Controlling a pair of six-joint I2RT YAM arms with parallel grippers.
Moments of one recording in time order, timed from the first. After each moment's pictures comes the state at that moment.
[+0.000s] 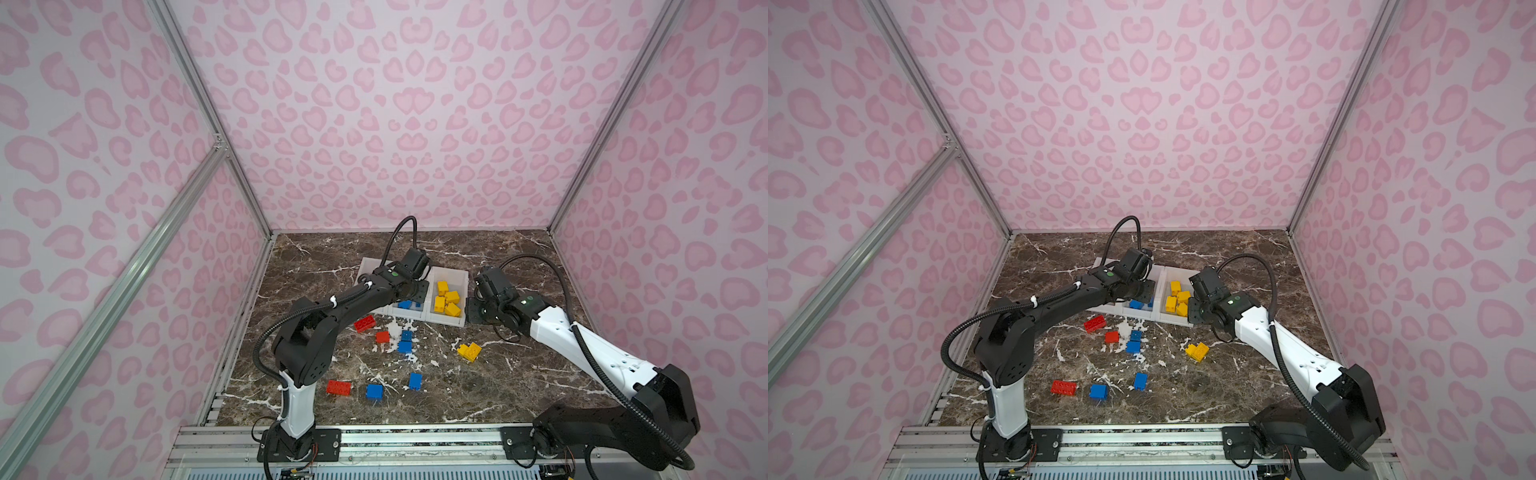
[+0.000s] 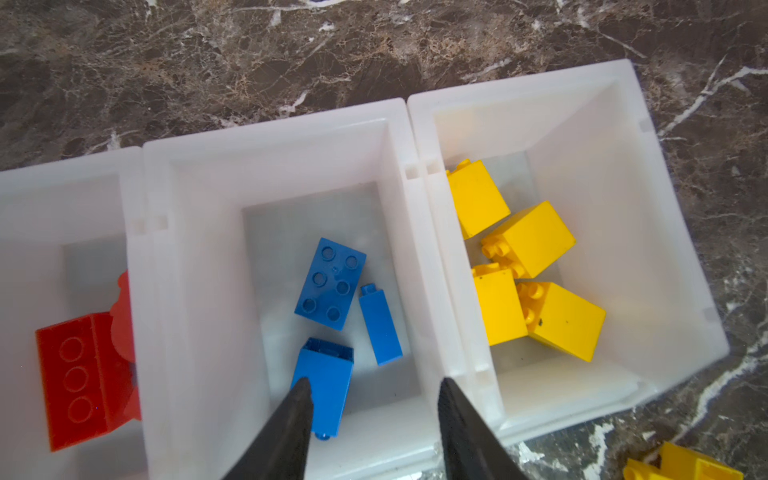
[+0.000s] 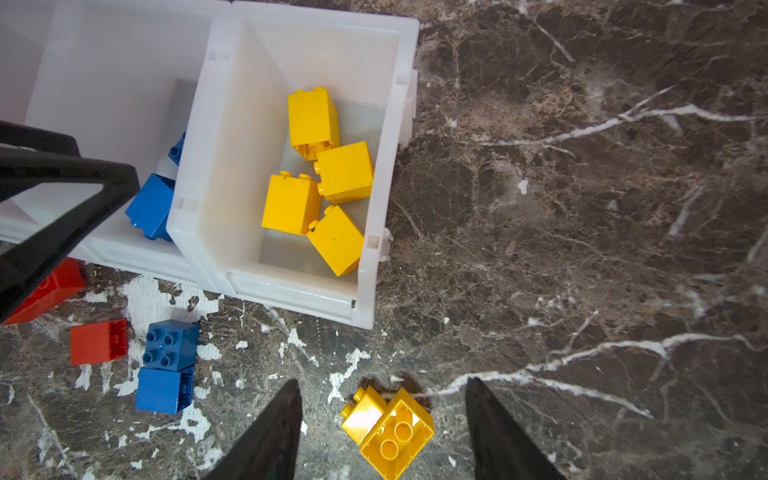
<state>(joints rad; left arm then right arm) -0.72 1.93 1.50 -0.52 -0.11 -0.28 0.53 1.32 1.00 -0.72 0.18 0.51</state>
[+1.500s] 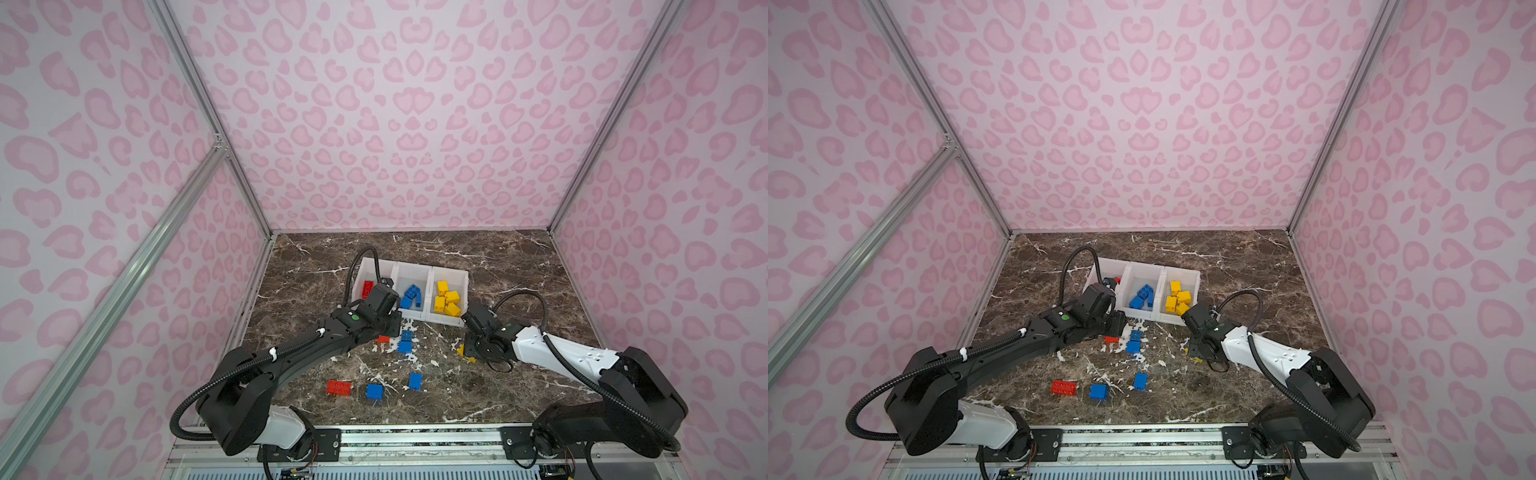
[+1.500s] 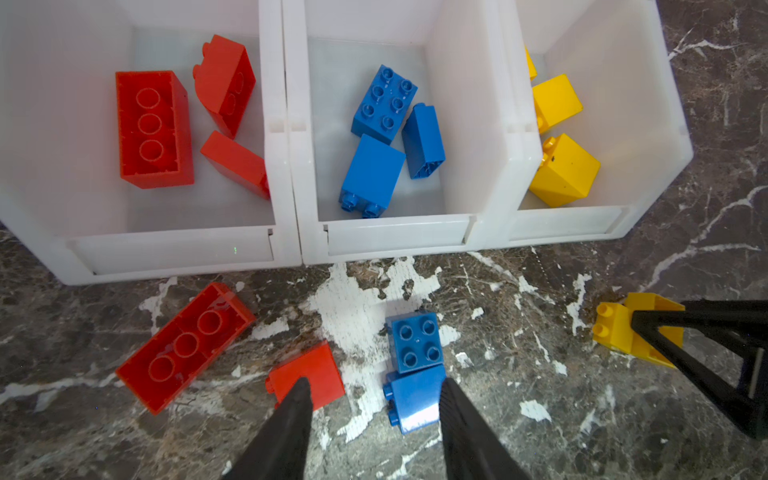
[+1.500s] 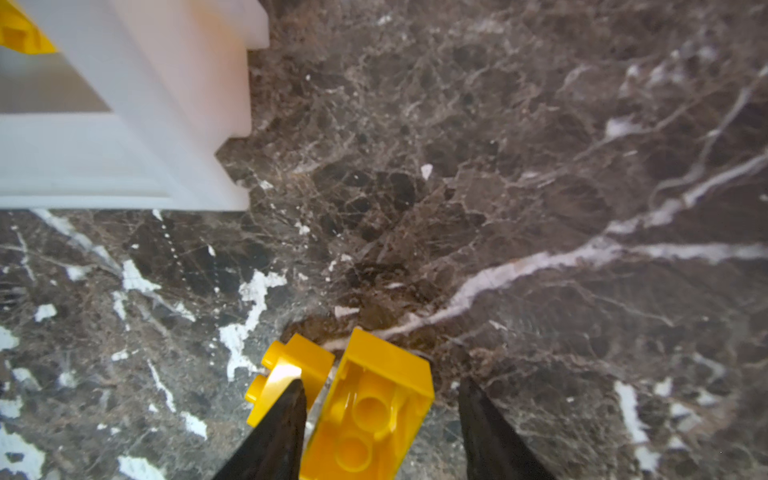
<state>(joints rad) -0.74 1.43 0.92 -0.41 -0.11 -0.47 0.62 1.38 0.69 -0.59 0.19 0.82</state>
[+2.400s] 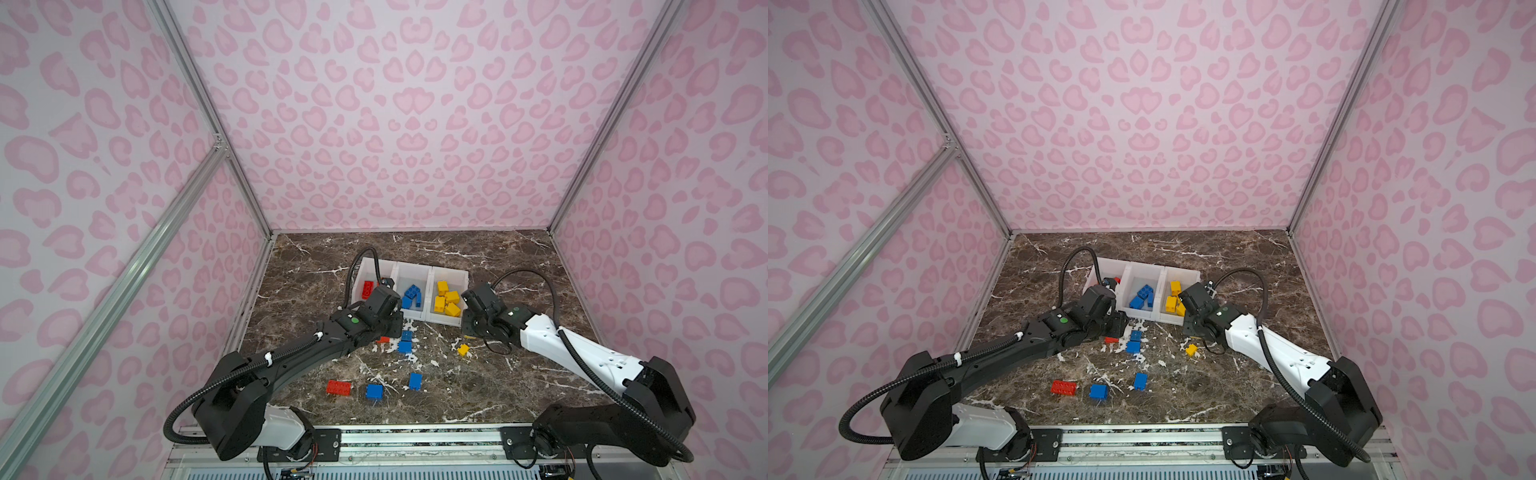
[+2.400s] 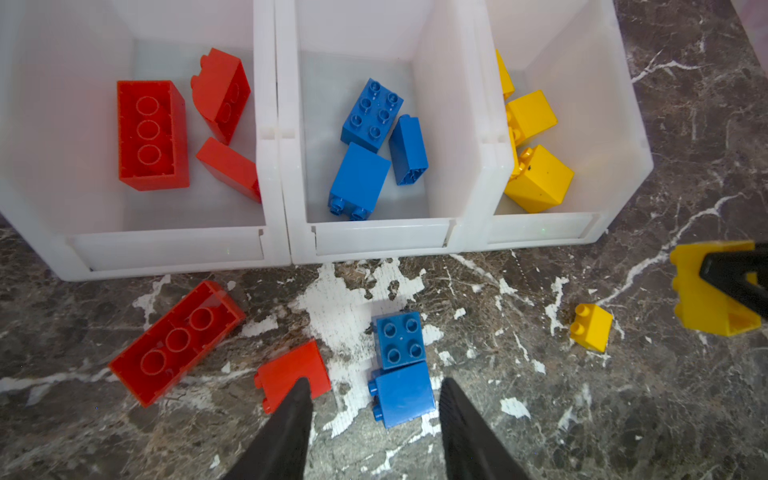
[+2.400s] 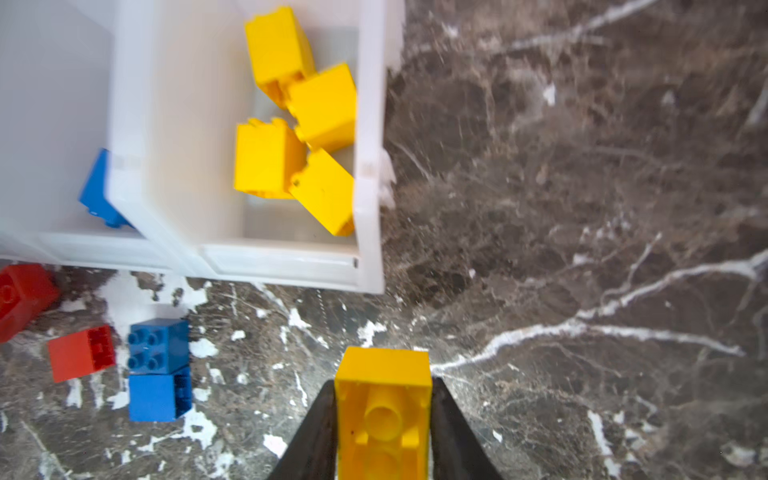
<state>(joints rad) -0.76 1.39 0.91 -0.40 -0.12 -0.50 0.62 1.37 0.97 -0.69 0.23 0.72</state>
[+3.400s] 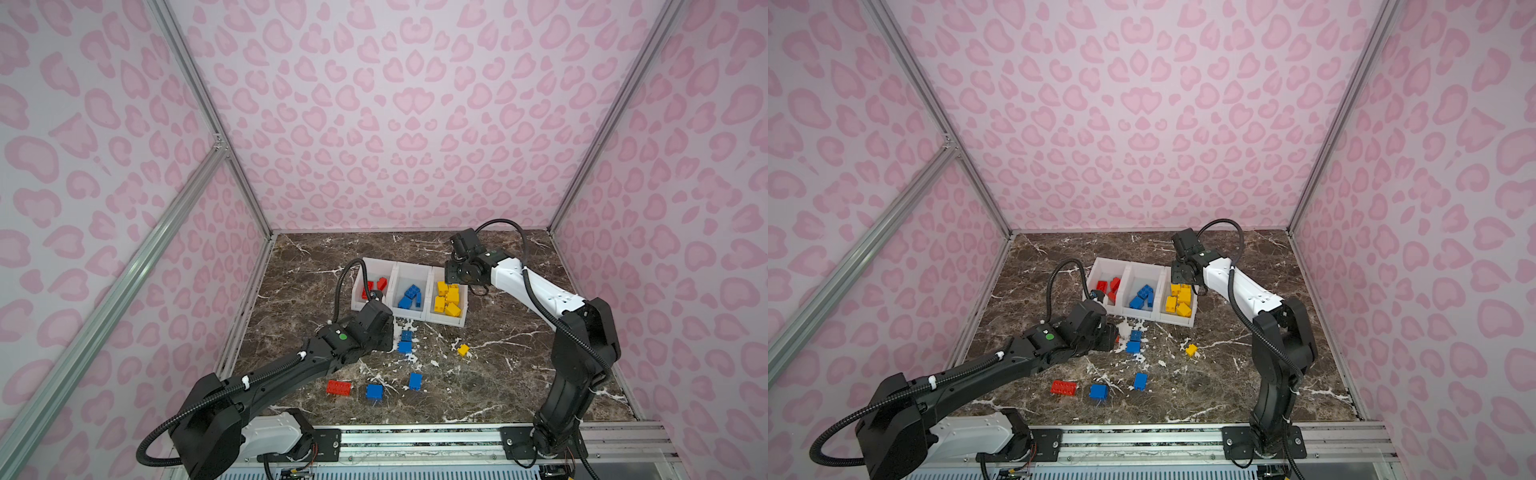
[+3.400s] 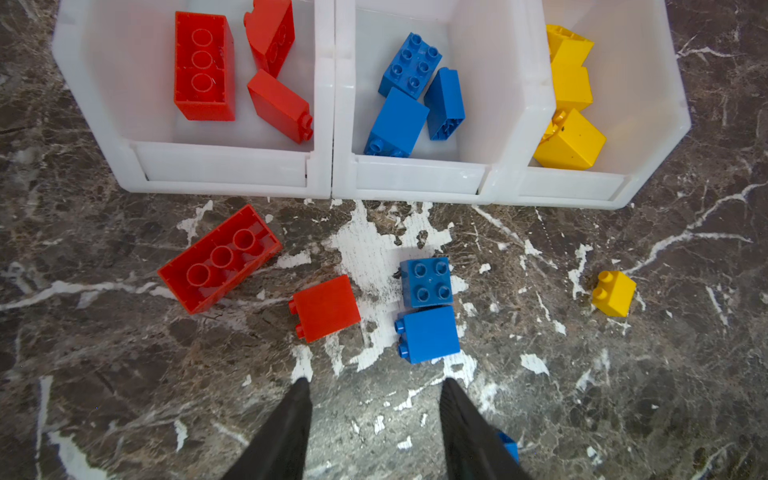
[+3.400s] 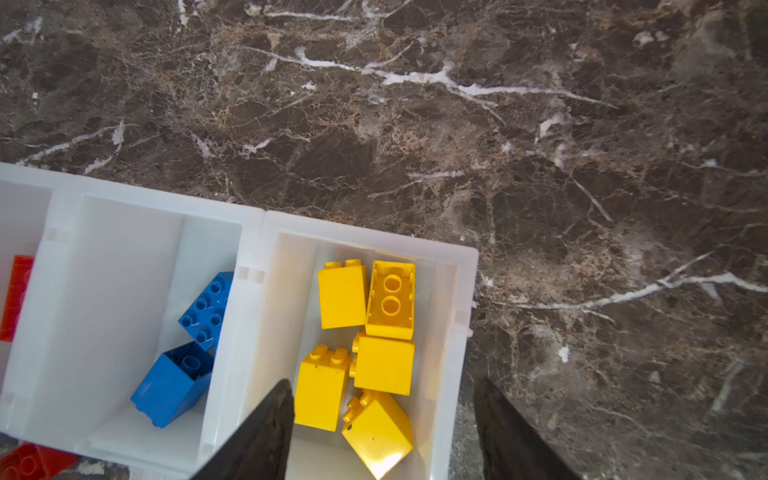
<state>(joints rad) -0.80 1.25 0.79 -0.46 -0.18 -0.58 0.46 1.80 1.48 -0.71 0.20 0.44</state>
